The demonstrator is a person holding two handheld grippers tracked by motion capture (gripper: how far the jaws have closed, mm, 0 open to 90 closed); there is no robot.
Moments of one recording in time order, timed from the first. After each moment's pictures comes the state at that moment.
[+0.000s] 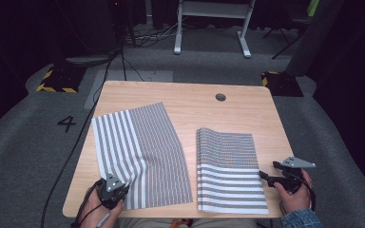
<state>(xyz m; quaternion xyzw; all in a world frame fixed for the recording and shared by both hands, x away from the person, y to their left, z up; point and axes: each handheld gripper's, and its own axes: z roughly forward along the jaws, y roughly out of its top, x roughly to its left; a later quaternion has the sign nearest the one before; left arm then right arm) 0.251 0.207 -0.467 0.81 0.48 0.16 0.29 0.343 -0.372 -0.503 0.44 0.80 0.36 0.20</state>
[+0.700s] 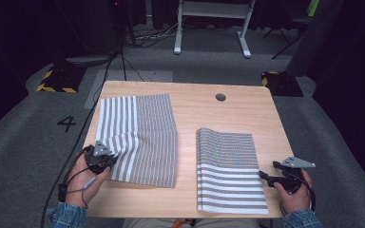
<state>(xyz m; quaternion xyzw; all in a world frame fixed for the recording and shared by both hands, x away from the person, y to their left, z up) 0.329 0.257 -0.437 0.82 0.46 0.18 0.28 0.343 -0.372 -0.503 0.44 0.80 0.36 0.20</state>
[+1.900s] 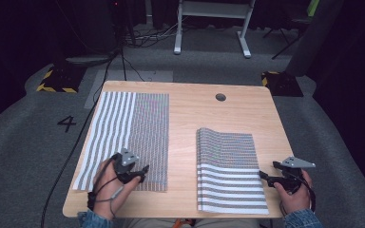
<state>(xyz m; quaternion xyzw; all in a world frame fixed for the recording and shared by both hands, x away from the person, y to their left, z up) 0.311 0.162 -0.455 0.81 0.44 0.18 0.34 0.343 -0.372 -0.503 0.44 0.80 0.36 0.20</state>
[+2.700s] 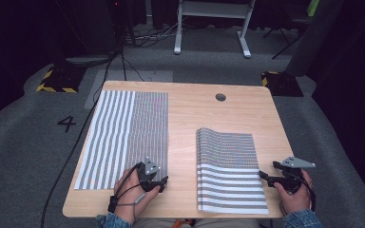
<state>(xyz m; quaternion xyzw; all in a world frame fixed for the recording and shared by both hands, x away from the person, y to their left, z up) 0.312 0.124 -0.499 0.83 0.42 0.15 0.34 0.343 -0.372 -0.503 0.44 0.80 0.36 0.20</state>
